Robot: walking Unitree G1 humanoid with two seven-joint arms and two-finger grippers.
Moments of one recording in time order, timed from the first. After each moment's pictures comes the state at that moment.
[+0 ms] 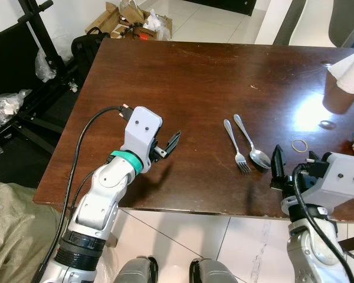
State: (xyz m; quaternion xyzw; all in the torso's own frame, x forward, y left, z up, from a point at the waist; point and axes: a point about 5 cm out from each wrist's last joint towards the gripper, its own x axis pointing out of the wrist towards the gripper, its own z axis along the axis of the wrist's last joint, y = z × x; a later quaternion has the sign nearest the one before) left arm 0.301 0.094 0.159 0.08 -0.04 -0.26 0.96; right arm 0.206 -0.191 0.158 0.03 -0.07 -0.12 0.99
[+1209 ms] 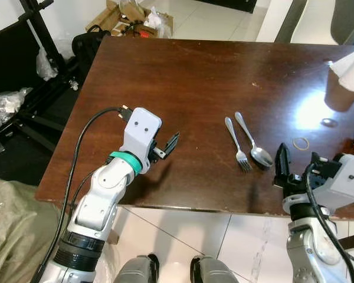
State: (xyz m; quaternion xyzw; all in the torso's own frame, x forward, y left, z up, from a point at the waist) left arm 0.300 0.096 0.156 0.08 -0.03 -0.26 0.96; right arm 0.206 -0.192 0.158 0.09 -0.07 -0.13 0.99
